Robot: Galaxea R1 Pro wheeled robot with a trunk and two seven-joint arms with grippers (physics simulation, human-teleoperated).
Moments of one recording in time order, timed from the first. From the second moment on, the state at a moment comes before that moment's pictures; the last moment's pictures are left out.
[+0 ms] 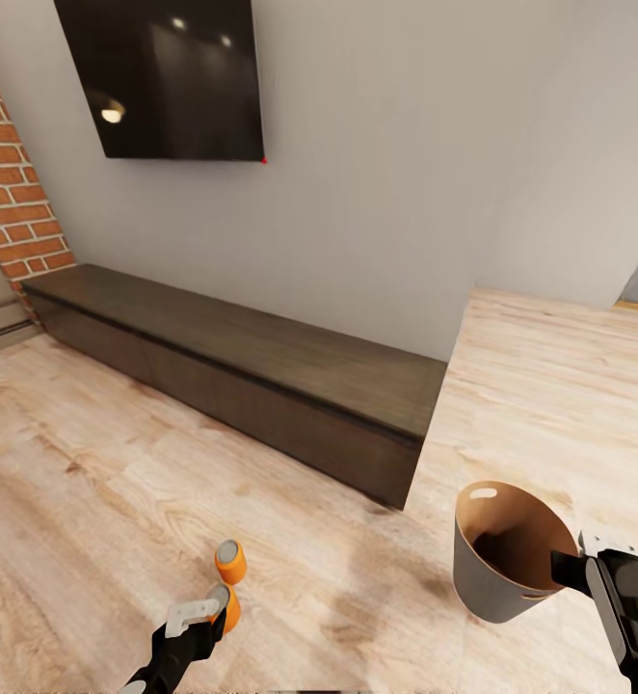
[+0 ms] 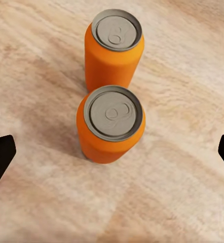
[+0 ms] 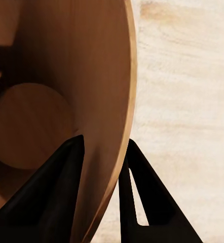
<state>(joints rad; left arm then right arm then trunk) -0.27 -0.03 0.17 -0.60 -0.01 -0.12 -0.12 -0.37 -0.21 -0.40 -1.17 0.00 0.88 -0.06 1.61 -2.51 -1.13</state>
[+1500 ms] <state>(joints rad) -0.27 -0.03 0.17 -0.60 -0.01 -0.12 -0.12 -0.46 -0.22 -0.39 -1.27 0.00 0.88 -0.06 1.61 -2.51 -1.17</state>
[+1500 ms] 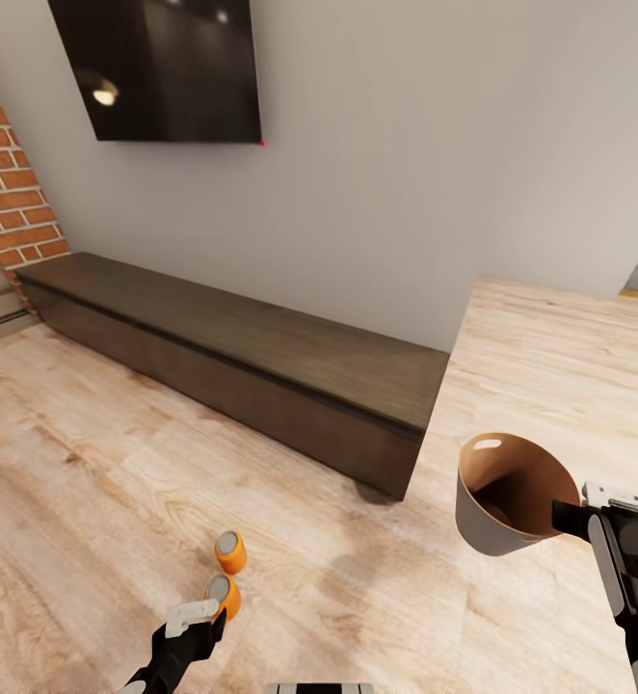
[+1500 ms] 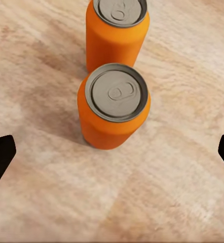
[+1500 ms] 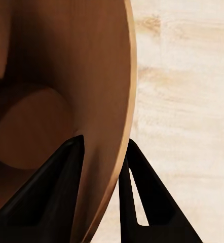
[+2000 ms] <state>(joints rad) -0.27 -0.03 0.17 -0.60 -0.01 -0.12 -0.12 -0.46 -0.22 -0.39 -1.27 0.00 0.88 -0.06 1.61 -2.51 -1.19</state>
